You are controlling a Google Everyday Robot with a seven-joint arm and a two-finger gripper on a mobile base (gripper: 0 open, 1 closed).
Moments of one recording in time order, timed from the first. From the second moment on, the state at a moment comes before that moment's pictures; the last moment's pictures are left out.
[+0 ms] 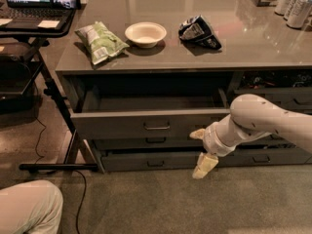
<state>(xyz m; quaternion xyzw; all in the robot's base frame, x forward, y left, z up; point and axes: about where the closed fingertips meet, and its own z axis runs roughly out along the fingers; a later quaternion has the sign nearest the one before) 0.508 -0.139 0.612 -0.67 0.70 0.13 0.21</state>
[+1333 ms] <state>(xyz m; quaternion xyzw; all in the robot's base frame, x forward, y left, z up) 0.559 -0.163 0.615 -0.65 0.70 0.10 0.28</state>
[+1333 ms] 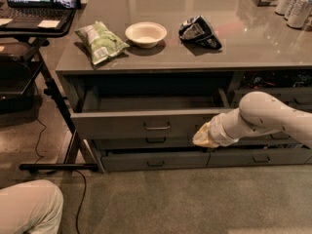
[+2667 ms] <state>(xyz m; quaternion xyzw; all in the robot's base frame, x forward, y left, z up) 0.633 -0.164 0.613 -0.64 0.70 0.08 0.31</state>
